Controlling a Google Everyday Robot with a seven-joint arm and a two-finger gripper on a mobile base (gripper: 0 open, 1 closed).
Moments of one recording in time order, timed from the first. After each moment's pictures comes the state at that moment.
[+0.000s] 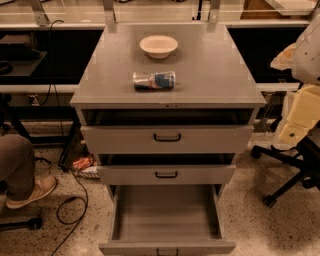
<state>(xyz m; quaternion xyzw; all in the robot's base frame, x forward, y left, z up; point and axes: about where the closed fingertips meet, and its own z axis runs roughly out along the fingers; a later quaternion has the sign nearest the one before) 0.438 -0.216 0.978 -0.60 0.78 -0.04 0.16</state>
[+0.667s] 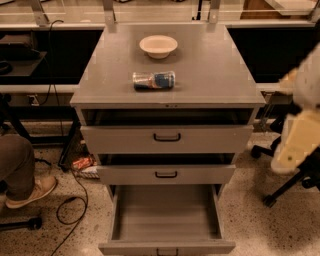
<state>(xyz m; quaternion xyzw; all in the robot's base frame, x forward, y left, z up) 0.421 -0.222 0.948 -0.57 0.81 -0.02 0.15</state>
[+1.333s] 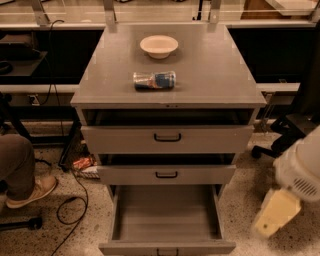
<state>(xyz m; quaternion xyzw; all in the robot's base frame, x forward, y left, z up) 0.356 -0.237 0.797 -0.46 0.88 0.04 0.09</state>
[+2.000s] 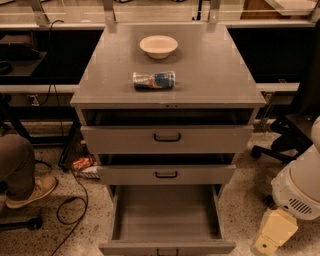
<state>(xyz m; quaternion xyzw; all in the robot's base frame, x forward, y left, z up) 0.327 -0.238 0.758 -0.46 0.89 0.06 0.05</state>
